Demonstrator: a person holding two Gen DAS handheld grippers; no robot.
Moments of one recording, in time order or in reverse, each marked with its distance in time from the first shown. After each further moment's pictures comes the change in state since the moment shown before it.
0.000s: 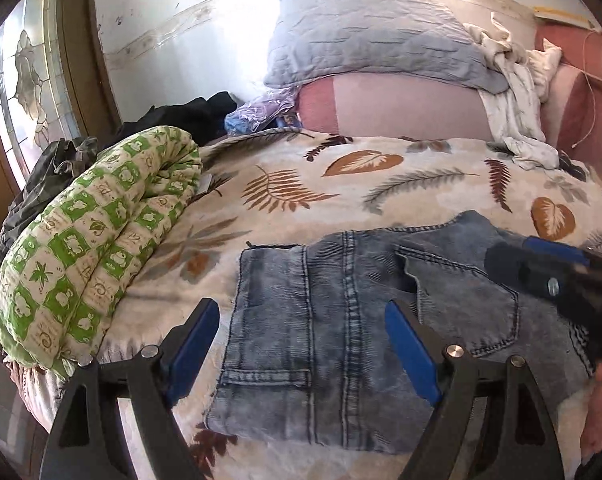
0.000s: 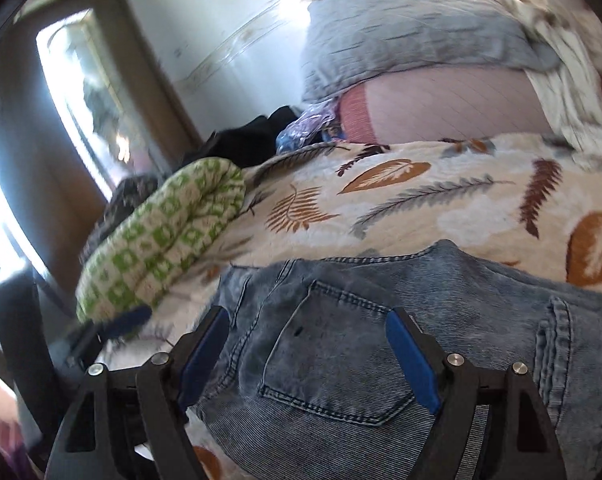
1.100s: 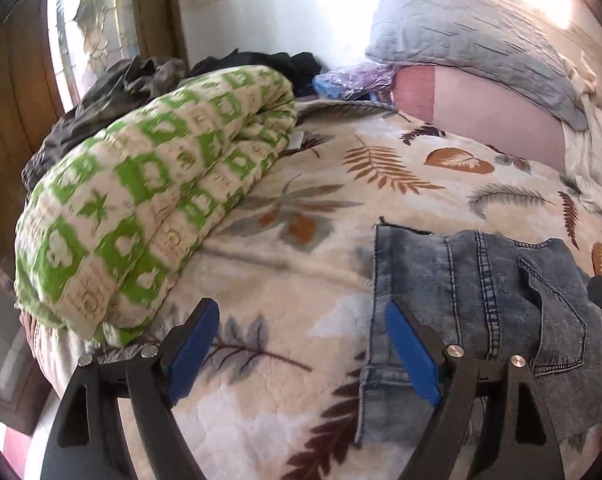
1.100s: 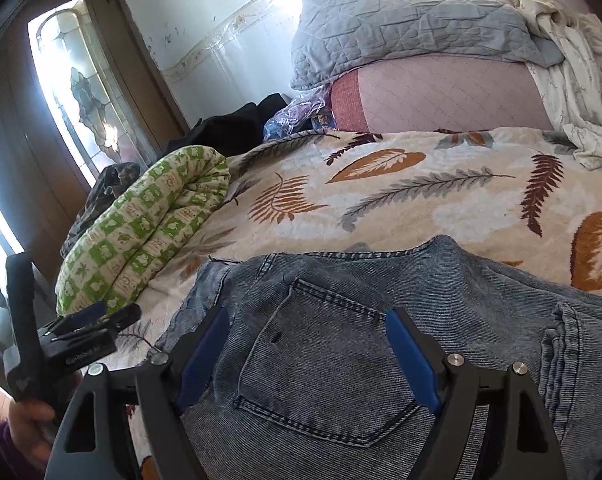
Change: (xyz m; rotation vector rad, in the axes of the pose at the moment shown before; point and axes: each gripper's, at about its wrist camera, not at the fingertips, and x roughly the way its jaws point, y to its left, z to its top) left arm 0.022 0.102 -0.014 -0.222 0.111 0.107; right arm 0.025 -0.009 0.003 0.010 0.036 -0.059
